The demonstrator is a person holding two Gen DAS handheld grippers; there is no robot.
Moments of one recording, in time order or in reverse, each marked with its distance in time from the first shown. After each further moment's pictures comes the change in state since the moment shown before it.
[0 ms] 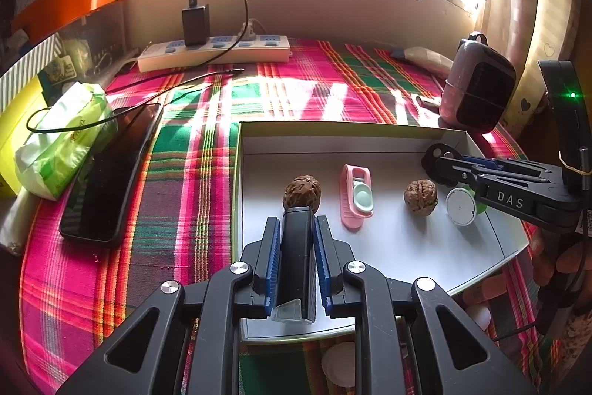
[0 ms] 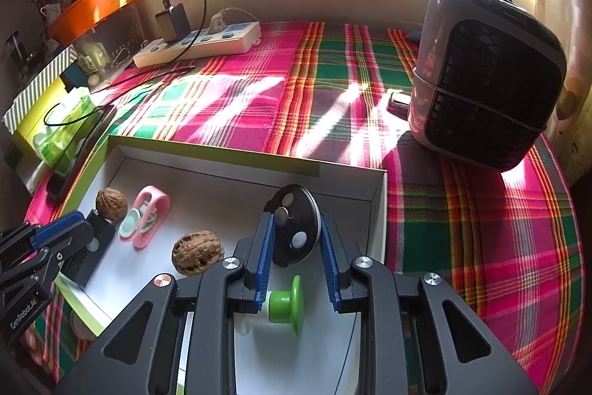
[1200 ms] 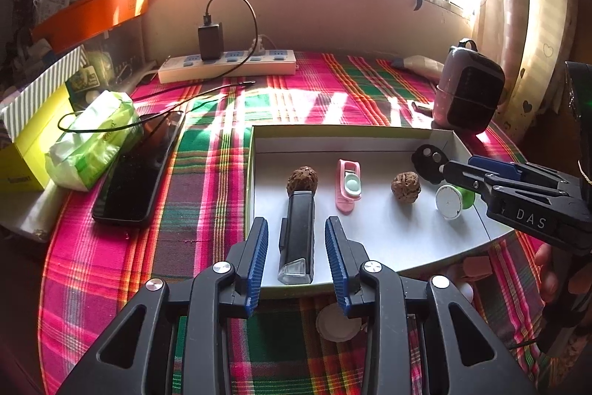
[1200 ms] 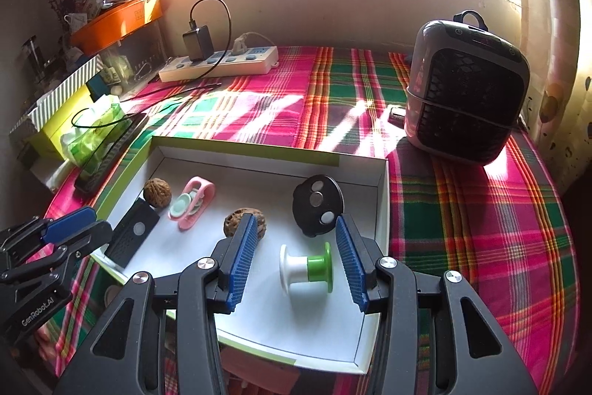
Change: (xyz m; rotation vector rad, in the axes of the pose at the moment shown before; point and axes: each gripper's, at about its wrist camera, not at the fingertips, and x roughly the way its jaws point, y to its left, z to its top) left arm -0.039 -0.007 -0.015 0.007 -0.048 0.052; right arm -0.049 0.017 -0.023 0.000 -0.102 0.021
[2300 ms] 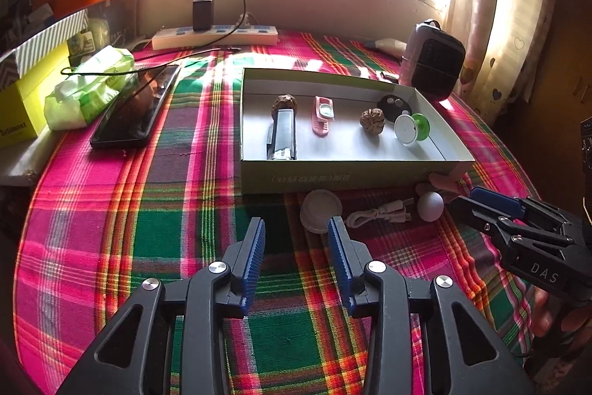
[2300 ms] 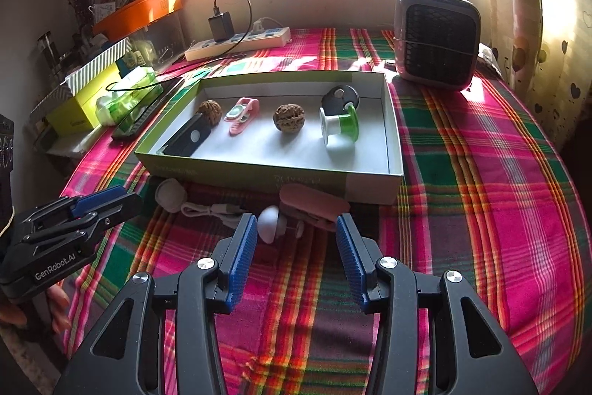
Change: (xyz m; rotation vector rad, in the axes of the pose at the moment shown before) left arm -0.029 0.010 -0.063 -0.011 0.031 -0.124; right arm -0.053 0.033 -0.090 0.050 0.004 0.005
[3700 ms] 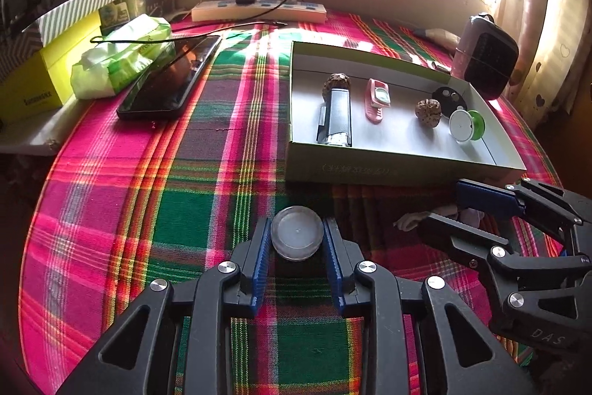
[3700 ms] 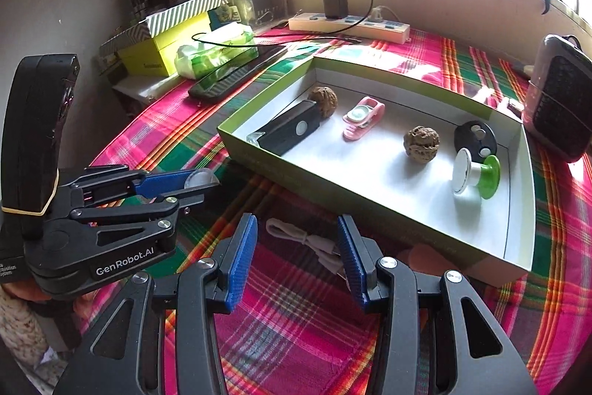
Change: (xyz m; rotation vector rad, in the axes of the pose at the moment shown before) left arm 0.020 0.011 -0.001 -0.101 0.073 0.160; right arm 0.046 0.051 0.022 -0.304 0.086 0.281
